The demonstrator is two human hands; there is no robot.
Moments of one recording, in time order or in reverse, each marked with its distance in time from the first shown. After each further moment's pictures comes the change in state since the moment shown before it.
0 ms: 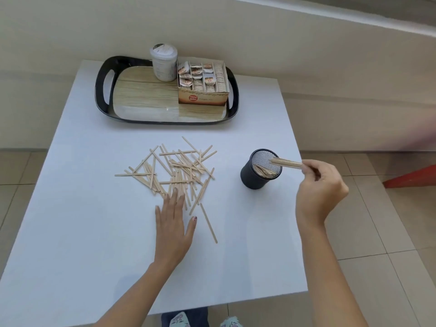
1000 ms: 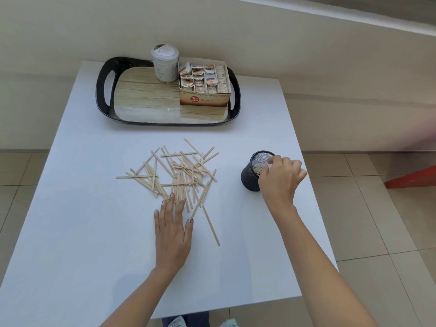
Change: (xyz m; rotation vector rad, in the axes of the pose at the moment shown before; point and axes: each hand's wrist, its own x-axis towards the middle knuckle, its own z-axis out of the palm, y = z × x) left_hand -0.002 -0.008 0.009 0.064 0.037 -0.057; right_hand -0.017 -0.001 0.072 -0.559 -0.394 -0.170
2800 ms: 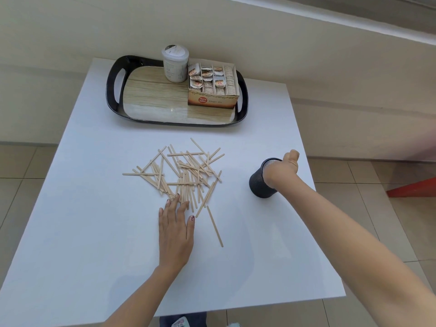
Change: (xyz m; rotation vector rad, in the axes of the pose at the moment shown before) left_hand 0.002 0.003 -0.004 -0.098 0.051 -0.025; right_hand 0.040 -0.041 -0.034 -0.926 -0.952 -0.185
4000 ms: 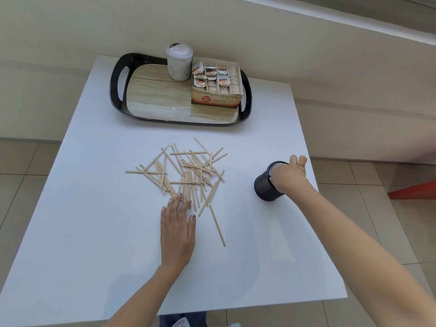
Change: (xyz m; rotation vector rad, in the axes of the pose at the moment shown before) left_hand -0.001 0.000 -0.001 -0.031 0.033 -0.002; right_hand 0.027 0.007 0.025 -0.073 0.174 -0.066
